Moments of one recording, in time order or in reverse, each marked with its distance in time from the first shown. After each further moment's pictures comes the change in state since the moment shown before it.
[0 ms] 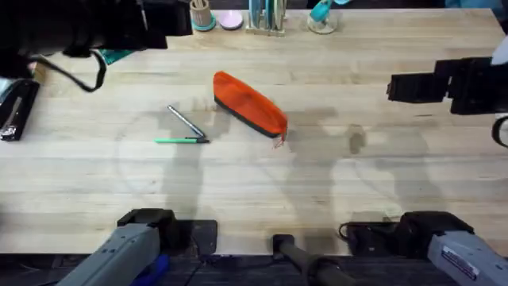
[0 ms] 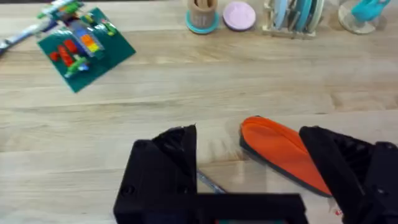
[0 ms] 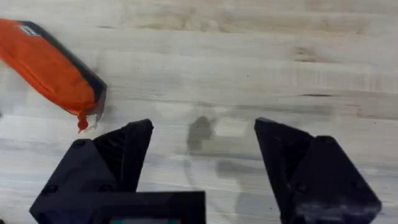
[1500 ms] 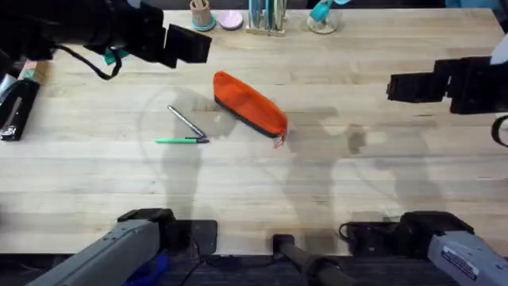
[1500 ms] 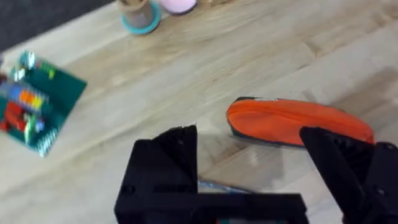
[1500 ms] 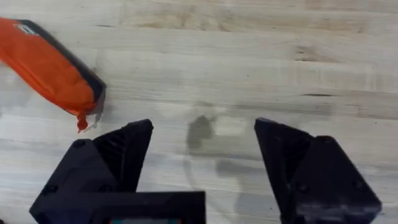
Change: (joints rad) left arm 0.046 0.140 0.006 -0.013 0.262 0.388; right arm 0.000 0.005 0.001 0.001 0.000 0.000
